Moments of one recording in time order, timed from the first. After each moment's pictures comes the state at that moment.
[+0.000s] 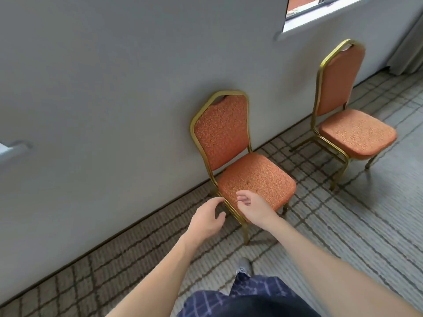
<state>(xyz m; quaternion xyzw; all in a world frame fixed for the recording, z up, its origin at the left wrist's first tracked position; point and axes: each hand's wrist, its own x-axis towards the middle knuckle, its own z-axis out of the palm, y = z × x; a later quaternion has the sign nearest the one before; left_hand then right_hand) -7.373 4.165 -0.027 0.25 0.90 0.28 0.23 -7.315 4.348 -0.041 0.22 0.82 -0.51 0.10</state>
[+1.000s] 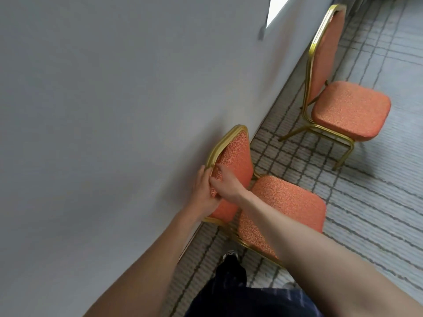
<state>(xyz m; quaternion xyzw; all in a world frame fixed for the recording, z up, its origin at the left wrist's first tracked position) -7.895 4.341 -0.061 0.36 0.82 0.29 0.35 -7.815 4.441 -0.007 0.39 0.76 -0.53 0.03</state>
